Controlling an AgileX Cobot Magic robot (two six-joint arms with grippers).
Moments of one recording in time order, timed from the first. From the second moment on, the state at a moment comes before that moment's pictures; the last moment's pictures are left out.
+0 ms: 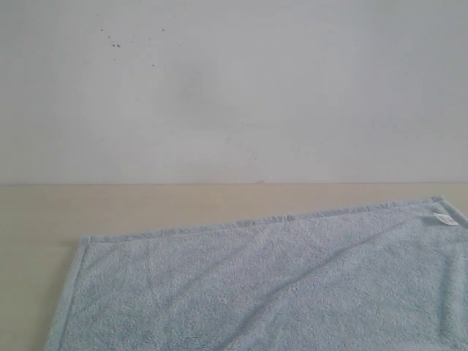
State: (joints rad) left arm 0.06 0.11 -0.20 -0.53 0.22 0.69; right arm 0.13 0.26 -0.27 0.75 0.31 -0.77
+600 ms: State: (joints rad) left arm 0.01 0.11 -0.01 -0.53 0.16 0.31; right arm 0.14 0.26 -0.04 0.73 0.08 -0.72
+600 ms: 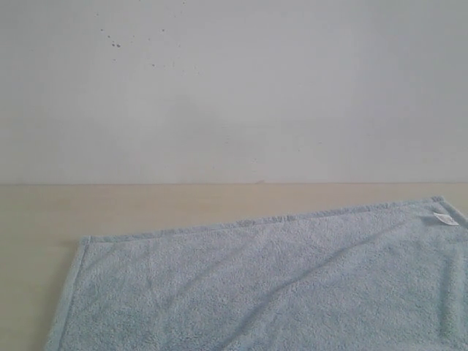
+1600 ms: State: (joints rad) left arm -0.05 0.11 -0.01 -0.57 0.15 0.24; right arm 0.06 0.01 -0.01 0.36 0.18 -0.38
